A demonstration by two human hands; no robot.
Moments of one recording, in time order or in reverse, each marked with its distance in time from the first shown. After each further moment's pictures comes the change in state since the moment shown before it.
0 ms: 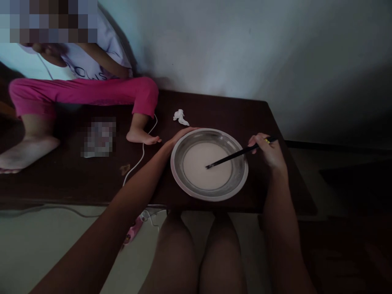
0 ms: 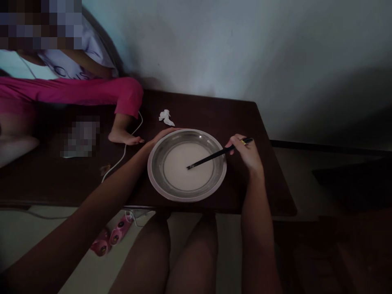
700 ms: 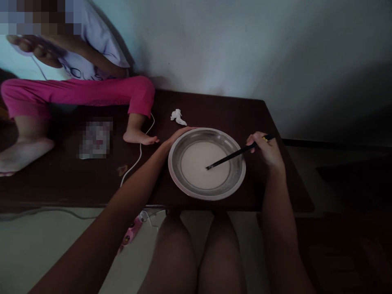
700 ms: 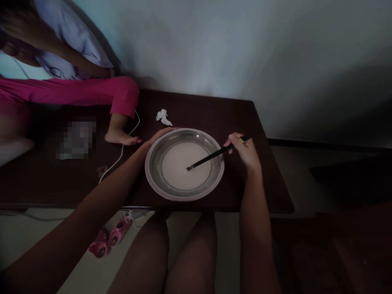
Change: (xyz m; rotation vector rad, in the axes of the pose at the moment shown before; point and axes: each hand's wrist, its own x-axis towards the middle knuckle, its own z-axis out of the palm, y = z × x) left_hand -0.010 0.010 0.011 0.071 0.034 0.011; right_hand 0.000 -0.001 0.001 0.011 0.010 0.012
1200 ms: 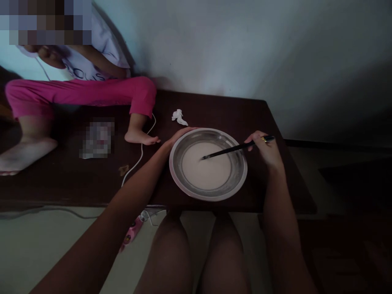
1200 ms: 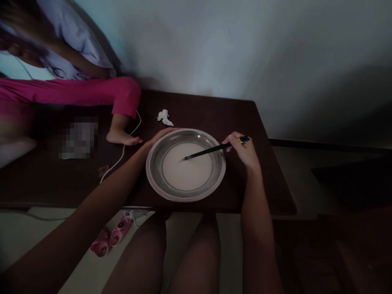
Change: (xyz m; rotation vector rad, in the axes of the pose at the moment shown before) left_hand 0.004 -0.004 -0.004 -0.026 -0.027 -0.001; right_hand 0.001 -0.001 0.002 -0.045 -0.027 -0.024
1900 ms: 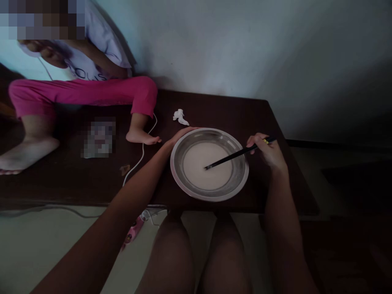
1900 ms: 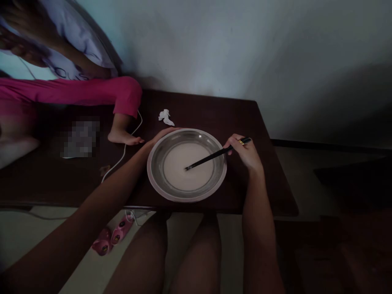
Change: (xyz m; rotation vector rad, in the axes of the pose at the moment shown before) left_hand -0.007 0.004 0.007 0.045 0.064 0.019; right_hand -0.002 0.000 0.000 0.076 -0.076 0.012
